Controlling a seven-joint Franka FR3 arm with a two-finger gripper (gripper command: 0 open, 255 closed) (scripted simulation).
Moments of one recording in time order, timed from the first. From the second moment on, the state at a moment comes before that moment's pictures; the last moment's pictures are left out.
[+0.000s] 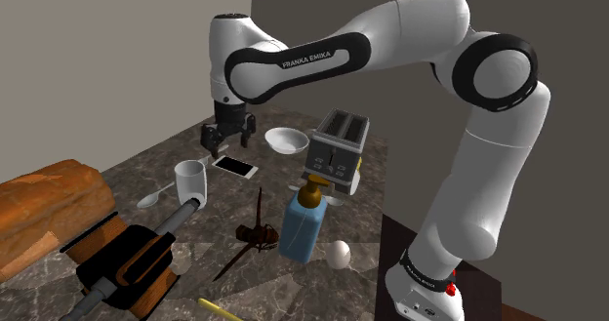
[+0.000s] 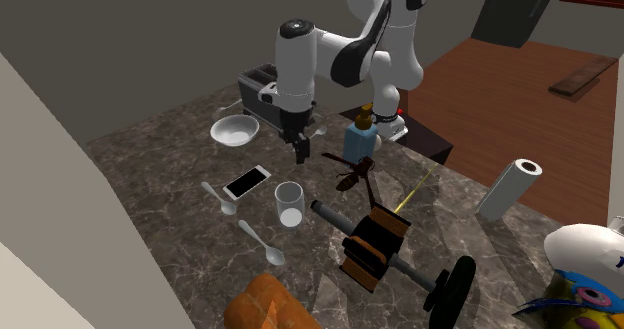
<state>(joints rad) 0.13 0.15 0.27 -1.84 -0.11 2.01 0.53</state>
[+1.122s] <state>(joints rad) 0.19 0.45 0.27 -1.63 -0.20 2.08 0.61</state>
